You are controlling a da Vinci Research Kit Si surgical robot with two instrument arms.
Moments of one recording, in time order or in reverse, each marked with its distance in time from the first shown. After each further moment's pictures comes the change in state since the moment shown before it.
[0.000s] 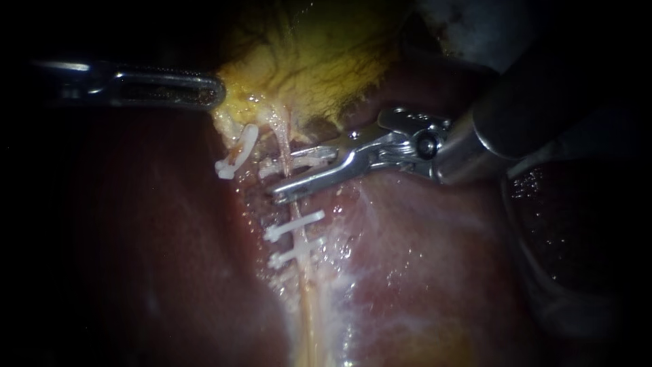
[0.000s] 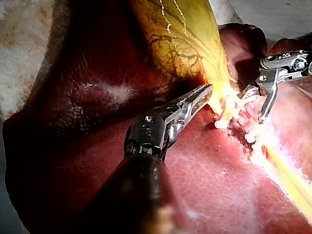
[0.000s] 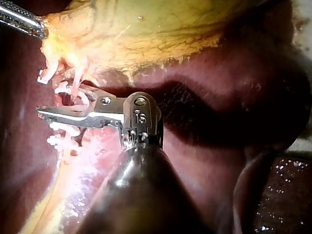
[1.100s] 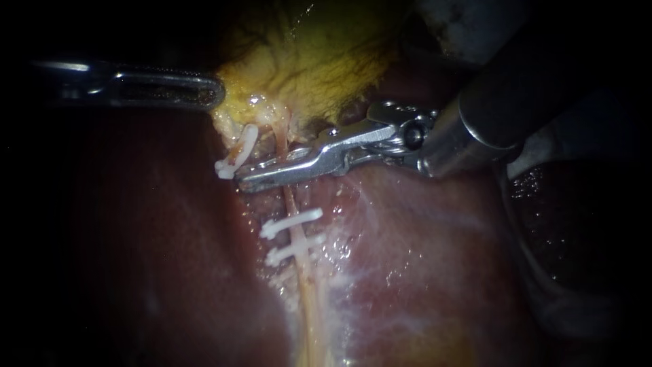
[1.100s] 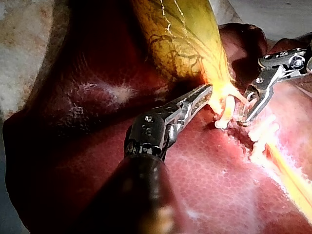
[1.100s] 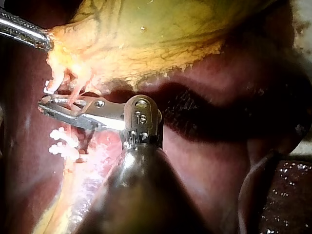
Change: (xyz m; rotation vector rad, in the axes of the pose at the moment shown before) right arm 0.000 0.000 0.001 -0.007 -0.018 0.098; left arm 0.000 0.000 0.000 0.001 0.000 0.000
